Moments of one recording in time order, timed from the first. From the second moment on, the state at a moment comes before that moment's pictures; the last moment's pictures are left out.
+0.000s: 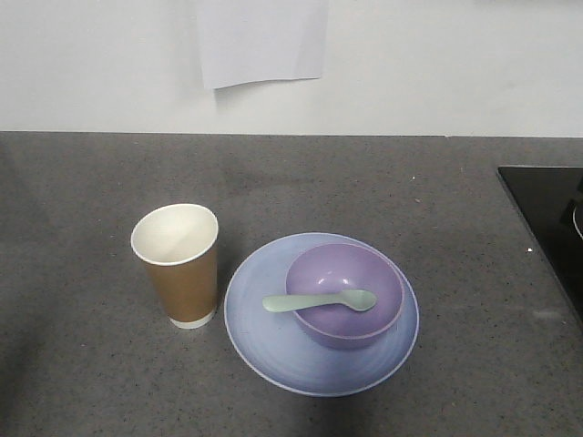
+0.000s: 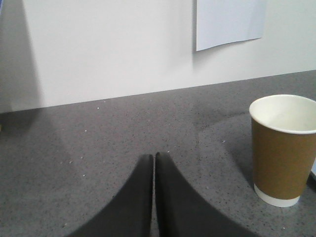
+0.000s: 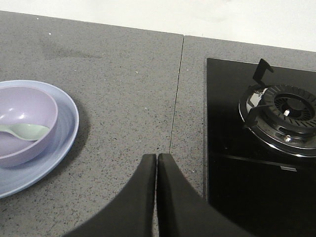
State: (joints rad) left arm -0.13 0.22 -0.38 0.15 0.41 -0.12; right arm 0.27 0.42 -0.74 -0.29 0.88 0.22
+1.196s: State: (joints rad) left arm 0.01 -0.01 0.03 -0.02 0.01 0.05; right arm 0.27 0.42 -0.74 -0.29 0.88 0.22
